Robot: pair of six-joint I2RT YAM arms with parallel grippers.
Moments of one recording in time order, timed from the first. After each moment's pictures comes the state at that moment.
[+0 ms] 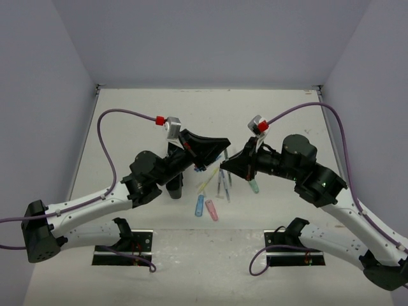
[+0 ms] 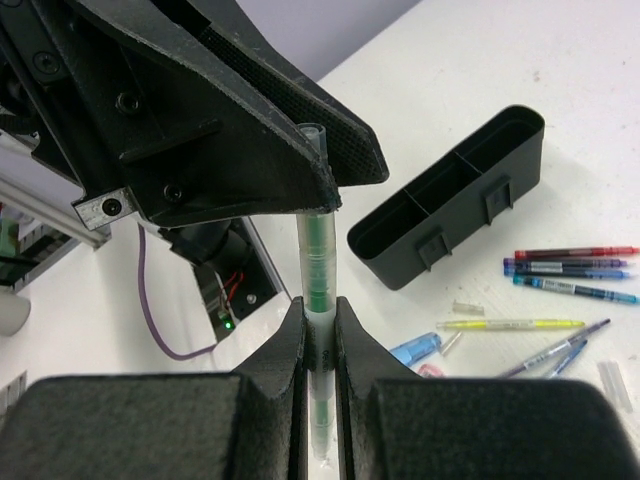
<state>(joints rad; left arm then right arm) -1.04 1.07 0.82 0.58 0.02 -0.54 0.79 0.84 1.04 -0.38 -0.35 0.37</state>
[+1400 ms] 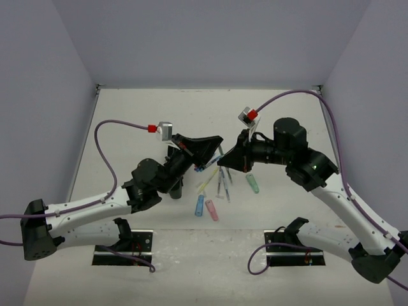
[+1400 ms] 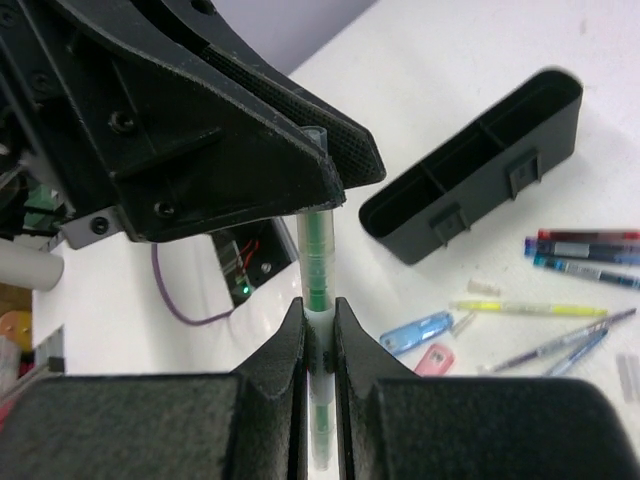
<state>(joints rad) -1.13 1.04 0.77 0.57 -0.34 -0.64 0.67 1.00 1.16 -0.47 -0.57 0.32</state>
